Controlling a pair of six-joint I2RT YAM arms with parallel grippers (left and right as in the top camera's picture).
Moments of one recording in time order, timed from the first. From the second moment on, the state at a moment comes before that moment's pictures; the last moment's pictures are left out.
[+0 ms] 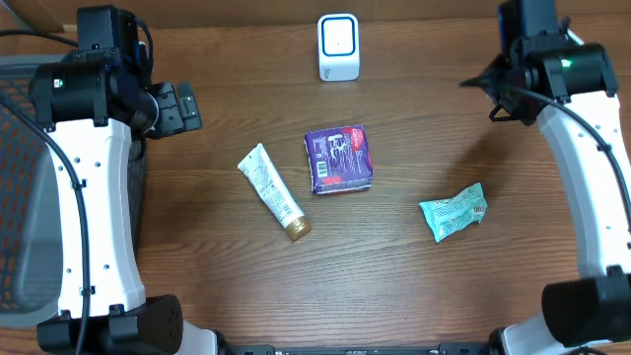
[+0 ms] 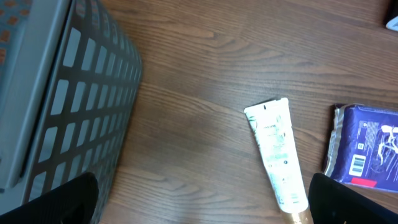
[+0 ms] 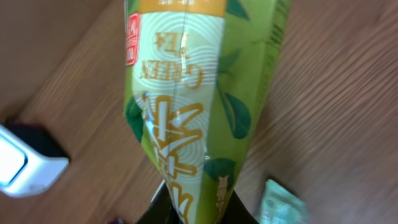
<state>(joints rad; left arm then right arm) 0.09 1.67 1.98 -1.48 -0.11 -0.21 0.10 1.73 1.78 -1.15 0.27 0.89</state>
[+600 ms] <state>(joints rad) 0.09 1.67 1.98 -1.48 -0.11 -0.21 -0.20 1.73 1.16 -0.73 0.03 0.96</state>
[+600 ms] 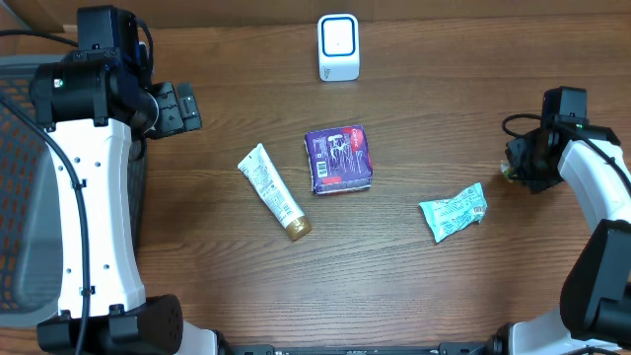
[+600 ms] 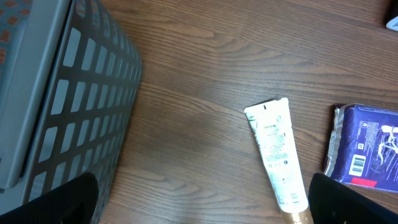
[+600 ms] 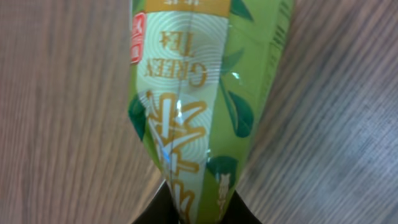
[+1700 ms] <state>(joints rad) 0.09 1.67 1.98 -1.48 -0.11 -0.21 -0.10 1.67 1.00 -0.96 -0.25 0.56</state>
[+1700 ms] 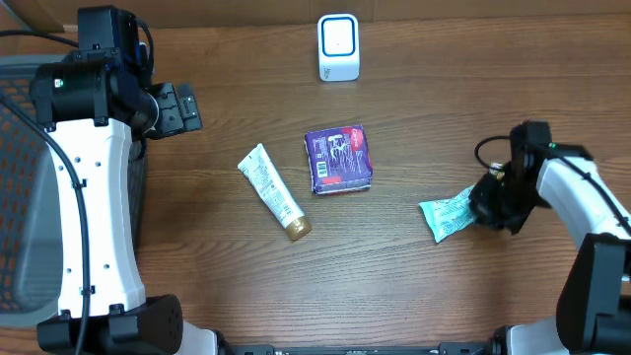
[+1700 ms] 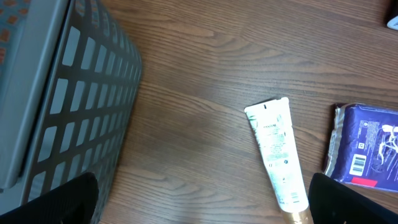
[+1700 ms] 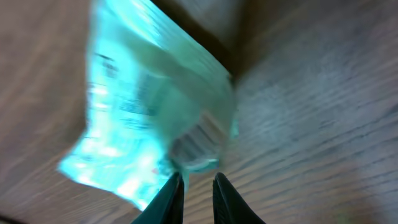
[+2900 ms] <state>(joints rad) 0.09 1.67 1.98 -1.48 -0.11 -0.21 -0.07 1.67 1.01 -0.51 -0.44 0.36</state>
